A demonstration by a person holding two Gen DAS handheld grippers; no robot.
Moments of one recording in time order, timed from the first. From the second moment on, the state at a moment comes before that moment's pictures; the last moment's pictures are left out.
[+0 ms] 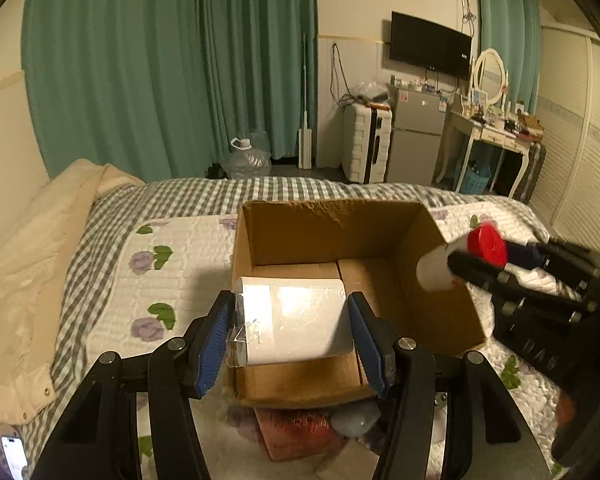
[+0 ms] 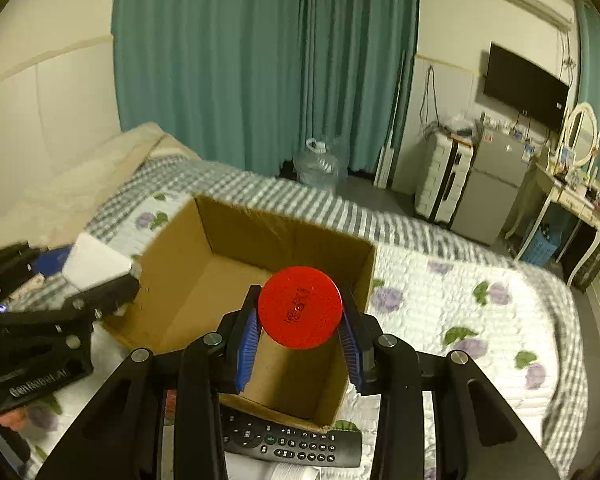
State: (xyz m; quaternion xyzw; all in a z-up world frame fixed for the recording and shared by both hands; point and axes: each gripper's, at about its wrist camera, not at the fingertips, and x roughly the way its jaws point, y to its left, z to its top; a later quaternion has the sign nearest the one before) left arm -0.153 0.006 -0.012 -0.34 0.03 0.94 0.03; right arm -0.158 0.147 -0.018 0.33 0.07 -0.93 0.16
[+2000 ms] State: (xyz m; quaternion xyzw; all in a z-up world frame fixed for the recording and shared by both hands) left arm -0.066 0.026 -0.086 -0.41 0.03 0.91 0.06; right arm -0.044 0.213 -0.052 0.36 0.04 -0.93 0.10
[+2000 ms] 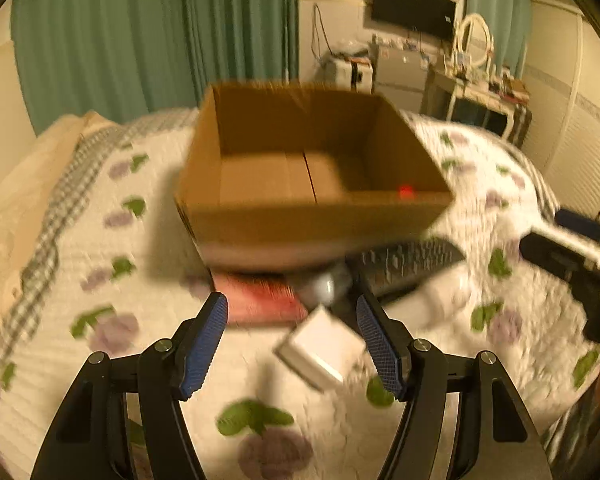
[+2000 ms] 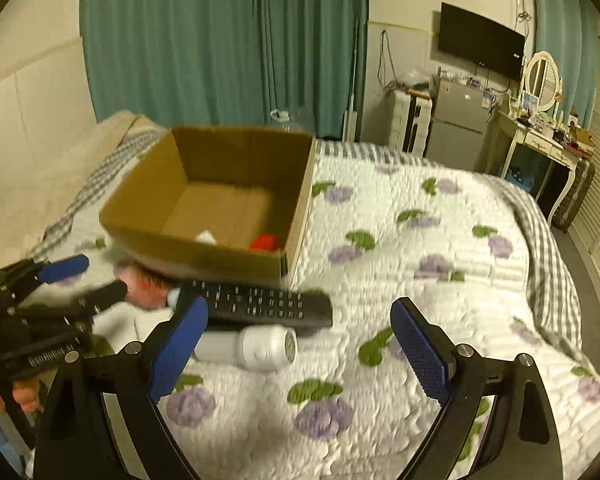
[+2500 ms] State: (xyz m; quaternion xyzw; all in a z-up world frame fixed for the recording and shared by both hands) left arm -0.062 0.056 -0.144 -0.44 0.17 0.88 0.09; right arm -0.059 0.204 -0.090 0.41 0.05 -0.90 0.10
